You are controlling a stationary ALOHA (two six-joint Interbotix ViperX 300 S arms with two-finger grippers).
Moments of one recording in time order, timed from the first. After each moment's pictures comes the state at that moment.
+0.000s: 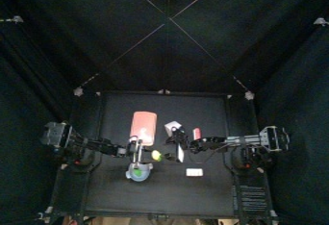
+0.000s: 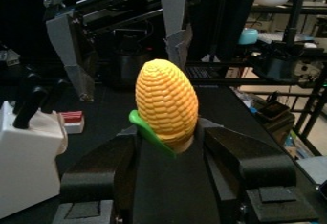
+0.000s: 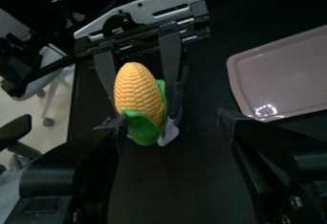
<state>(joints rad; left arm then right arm) -0.07 -0.04 1.02 0.03 -1.02 -0.07 -0.07 -0.18 0.64 -0.92 -0.12 1.36</state>
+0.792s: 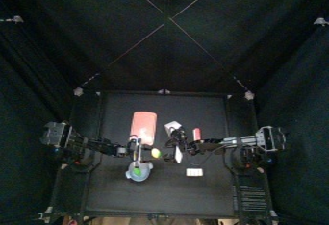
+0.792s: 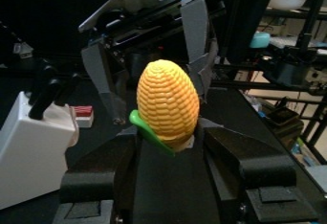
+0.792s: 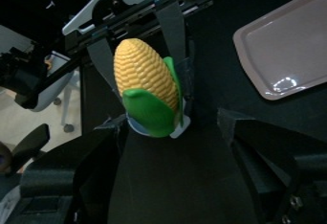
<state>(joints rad) -0.06 -0.04 1.02 -0.05 -1.02 -0.06 -0.03 -0.12 0.62 -0.82 -0.12 1.35</state>
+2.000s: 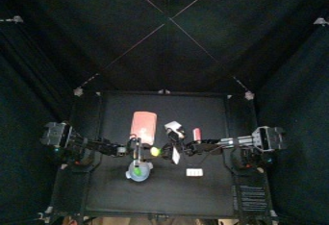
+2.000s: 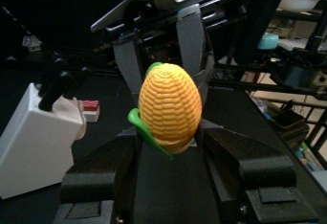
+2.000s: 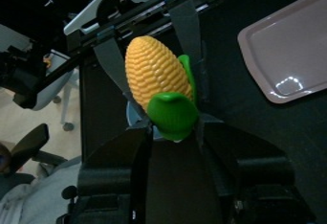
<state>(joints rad) -0.05 -0.04 1.03 -0.08 -1.02 -0.06 -0.04 -0.08 0.60 -0.82 -0.12 1.36</state>
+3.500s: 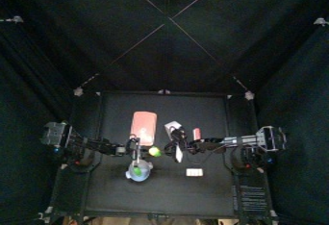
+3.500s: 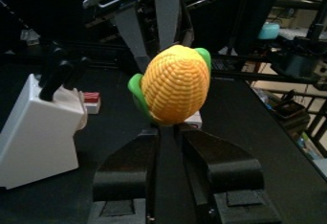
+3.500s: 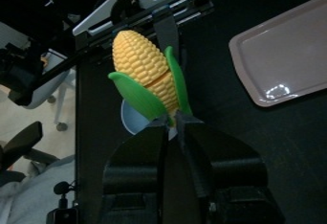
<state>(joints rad) -0.04 -0.04 1.05 -0.01 -1.02 -0.06 -0.06 -0.13 0.64 -0.86 -0.13 1.35</state>
